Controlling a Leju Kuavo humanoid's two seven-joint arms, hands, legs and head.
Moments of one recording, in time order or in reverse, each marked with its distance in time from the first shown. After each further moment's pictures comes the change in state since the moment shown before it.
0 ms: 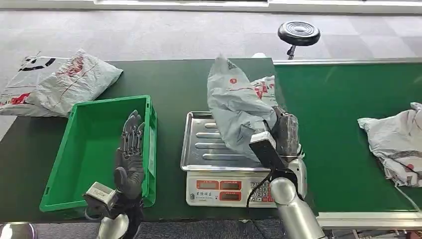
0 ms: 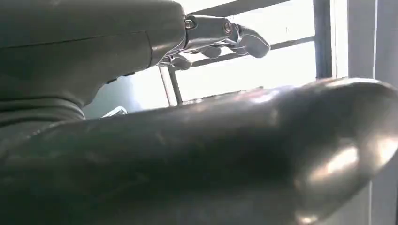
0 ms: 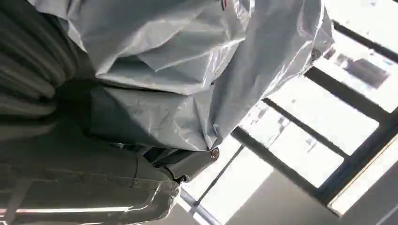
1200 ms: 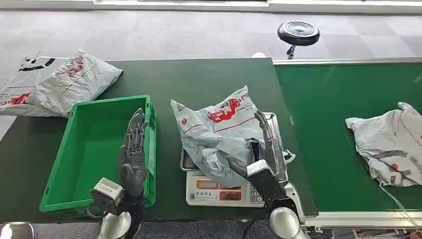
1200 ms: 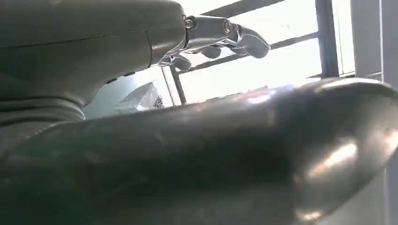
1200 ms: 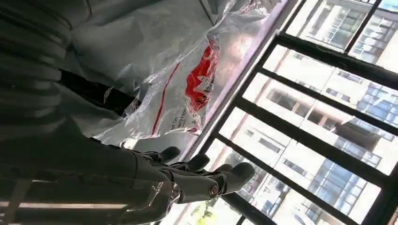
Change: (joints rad) left arm -0.019 -0.002 -0.010 0.003 -0.102 0.062 0.044; right arm 0.232 -0.020 0.062 -0.274 -0.108 0.237 0.052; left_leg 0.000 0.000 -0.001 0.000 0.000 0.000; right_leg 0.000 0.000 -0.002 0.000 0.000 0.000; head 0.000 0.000
